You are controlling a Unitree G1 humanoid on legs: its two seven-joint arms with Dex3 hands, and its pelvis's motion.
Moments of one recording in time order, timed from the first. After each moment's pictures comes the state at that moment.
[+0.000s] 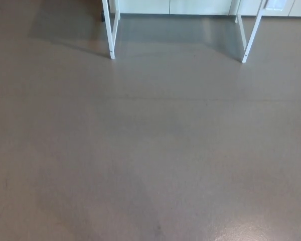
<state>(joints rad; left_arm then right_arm) -0.03 0.42 0.36 1.02 -0.06 -0.09 -0.17 0.06 -0.37 -0.27 0.68 0.04 -0.05 0.17</state>
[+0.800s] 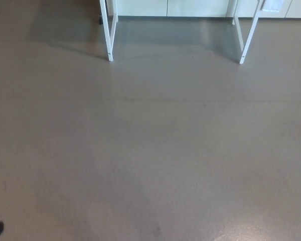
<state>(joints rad) 0.15 0.32 0.31 0.81 -0.11 -0.14 -0.23 0.16 -0.36 -0.26 0.66 0.08 -0.10 0.22</state>
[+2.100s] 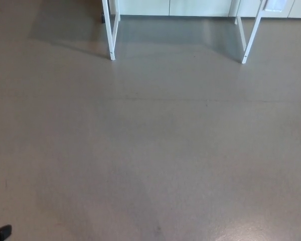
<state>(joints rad) 0.10 0.38 0.23 0.95 -0.08 -0.25 -0.22 0.11 -0.37 -0.24 0.67 0.08 -0.11 0.22</state>
